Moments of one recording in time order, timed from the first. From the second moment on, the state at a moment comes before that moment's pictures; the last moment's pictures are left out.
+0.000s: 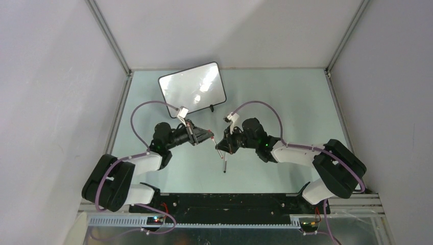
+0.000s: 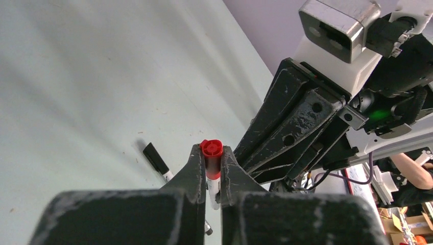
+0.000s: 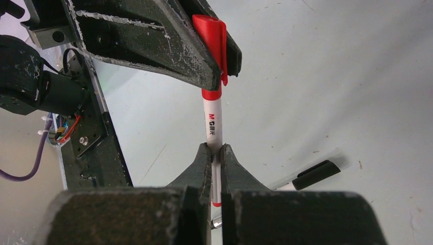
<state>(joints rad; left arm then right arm) -0.36 1.31 0.32 0.90 0.70 -0.73 0.82 1.50 0.69 0.40 -0.39 0.30</state>
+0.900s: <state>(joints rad) -0.39 1.38 0.41 1.41 0.56 -1.23 0.64 1.12 0.34 0.82 -0.31 0.62</state>
